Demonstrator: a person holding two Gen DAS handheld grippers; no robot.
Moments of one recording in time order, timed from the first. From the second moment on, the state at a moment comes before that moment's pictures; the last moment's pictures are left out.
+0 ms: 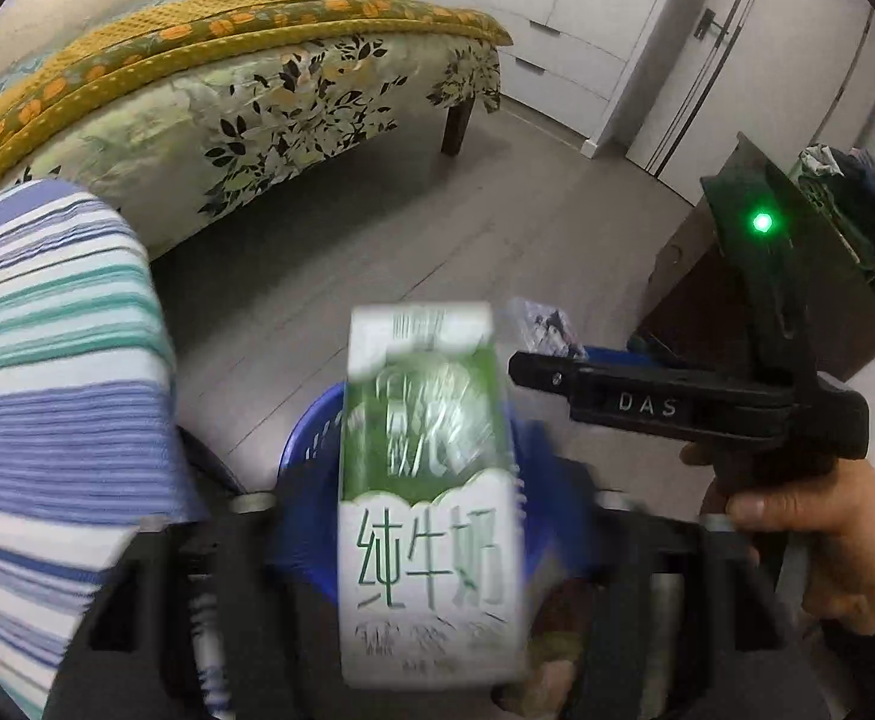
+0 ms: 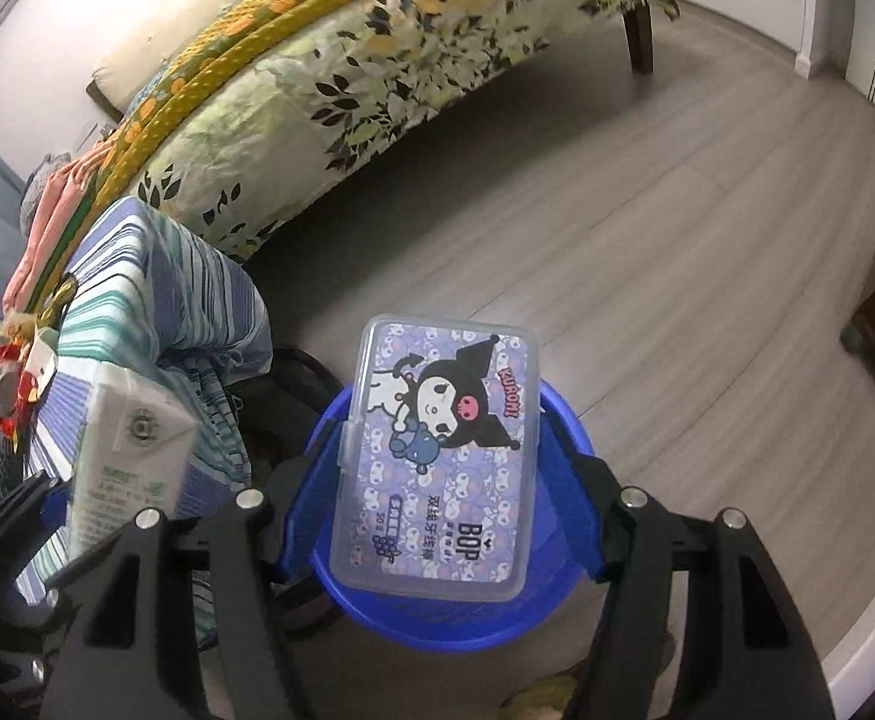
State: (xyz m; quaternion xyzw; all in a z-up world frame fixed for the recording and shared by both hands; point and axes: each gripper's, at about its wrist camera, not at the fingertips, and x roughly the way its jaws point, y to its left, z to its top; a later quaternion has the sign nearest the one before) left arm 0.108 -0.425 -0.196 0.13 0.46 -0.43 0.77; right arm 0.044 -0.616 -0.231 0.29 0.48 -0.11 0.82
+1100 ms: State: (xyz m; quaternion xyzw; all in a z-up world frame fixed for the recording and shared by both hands) left arm 0.055 -0.110 -0.157 0.11 0.42 -0.21 0.88; right arm 0.061 -0.338 -0.136 0.04 0.38 0.00 0.92
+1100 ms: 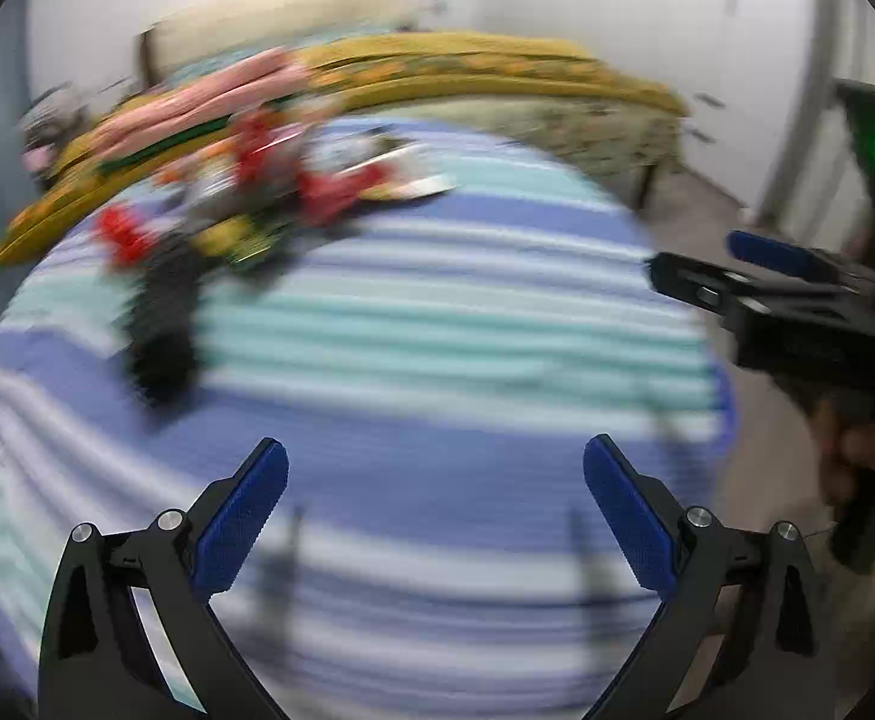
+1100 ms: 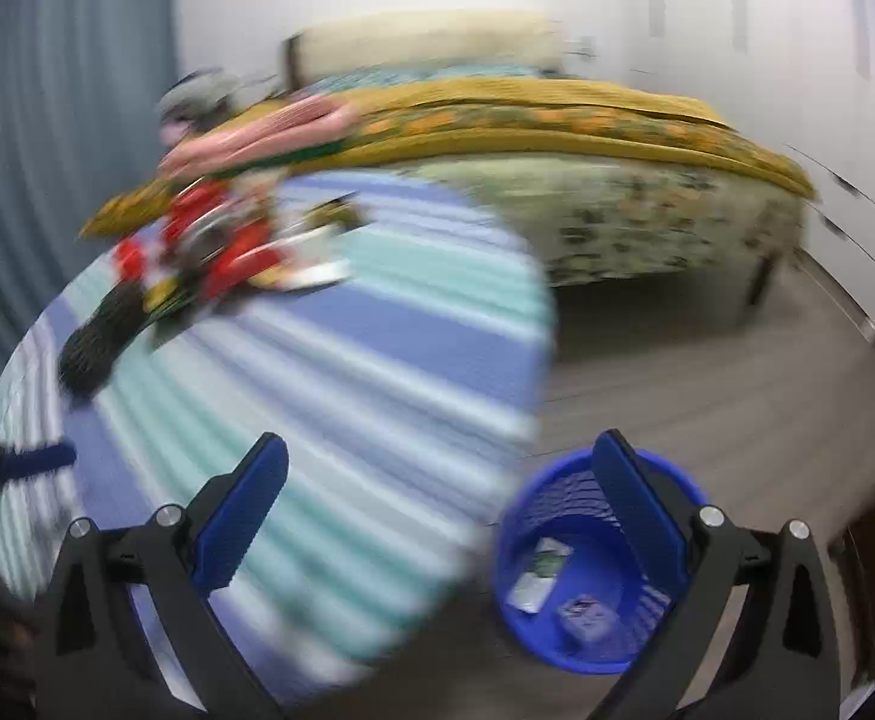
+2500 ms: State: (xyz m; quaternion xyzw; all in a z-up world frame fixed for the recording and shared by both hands) left arm 0.195 -0.027 -0.152 0.08 0.46 -0.16 0.87; right arm 0.142 -0.239 -0.167 -0.01 0.46 0.05 0.89
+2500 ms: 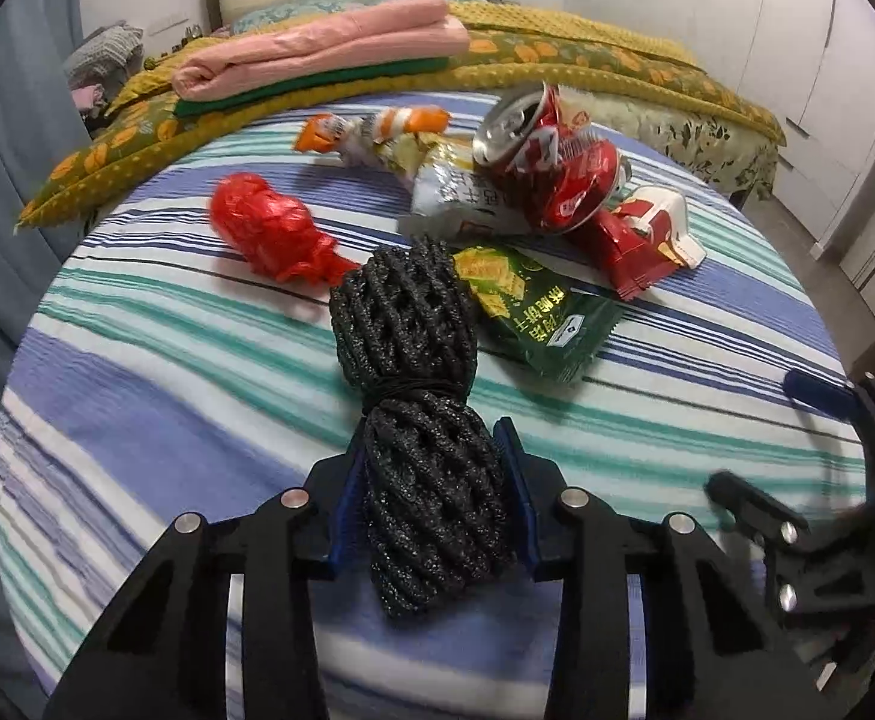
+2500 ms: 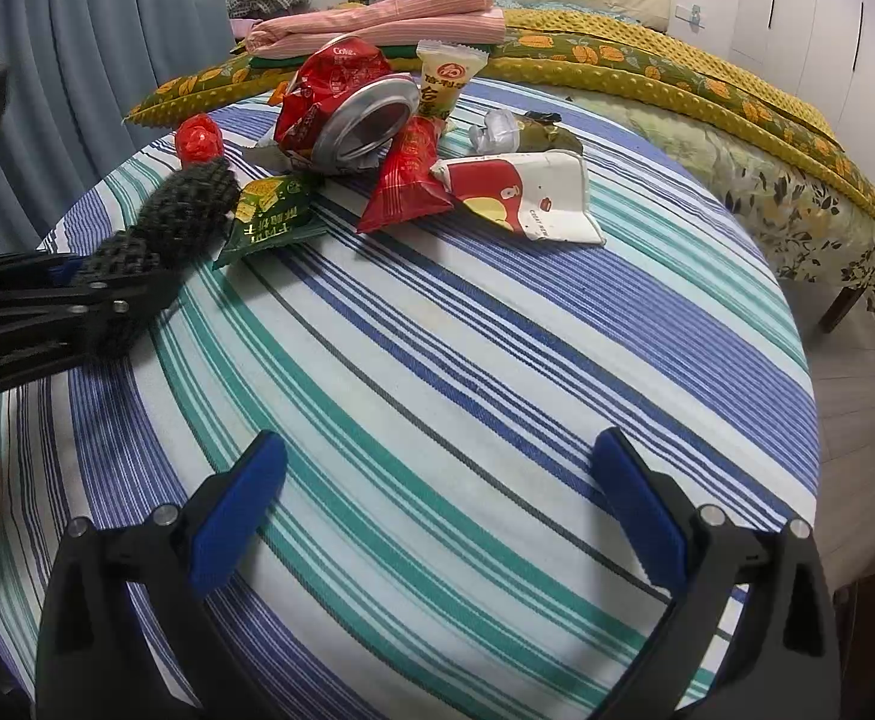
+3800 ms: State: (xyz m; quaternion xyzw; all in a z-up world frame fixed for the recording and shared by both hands) left arm 0.169 0.045 -0.172 0.06 0.46 -0.12 0.88; right arm 0.229 -0.144 -0.126 -0.05 0.46 0.20 0.86
